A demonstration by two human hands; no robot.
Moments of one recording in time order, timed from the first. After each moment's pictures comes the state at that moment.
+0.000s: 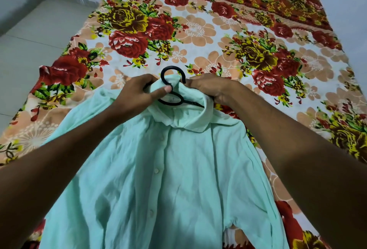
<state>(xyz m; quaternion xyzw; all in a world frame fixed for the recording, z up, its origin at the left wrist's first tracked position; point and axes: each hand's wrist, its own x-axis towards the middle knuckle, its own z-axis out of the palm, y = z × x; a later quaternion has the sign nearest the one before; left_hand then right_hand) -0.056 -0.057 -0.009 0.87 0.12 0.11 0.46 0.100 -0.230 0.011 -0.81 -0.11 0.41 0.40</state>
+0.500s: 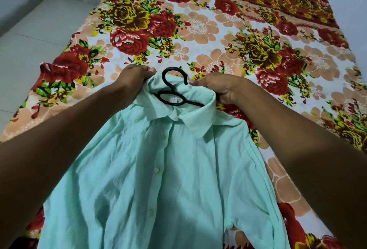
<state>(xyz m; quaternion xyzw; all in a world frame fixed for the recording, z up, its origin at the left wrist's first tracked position) -0.024 -0.040 -0.002 0.65 0.33 0.04 0.69 0.101 -0.240 0.016 -0.76 -0.06 0.49 0.43</state>
